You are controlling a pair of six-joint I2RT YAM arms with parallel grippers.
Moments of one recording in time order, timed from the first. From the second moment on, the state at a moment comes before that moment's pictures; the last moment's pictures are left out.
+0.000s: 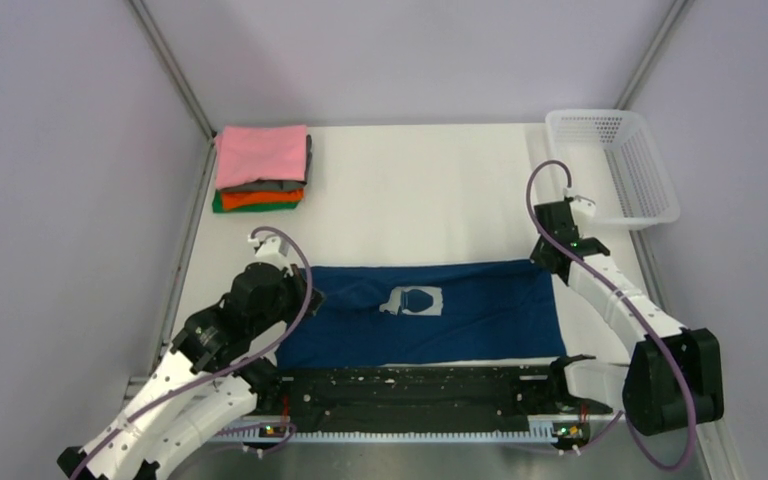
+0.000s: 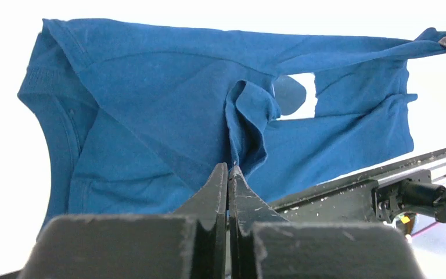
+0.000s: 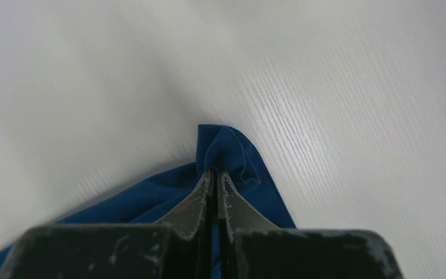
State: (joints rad) left arm -0.66 0.56 0.71 -0.77 -0.11 -0.71; right arm 0.20 1.19 0.74 -0.50 0.45 0.56
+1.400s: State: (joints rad) left arm -0.87 1.28 0.69 -0.39 0.11 -0.84; right arm 0.21 0.99 0.61 -0.50 0.12 0.44
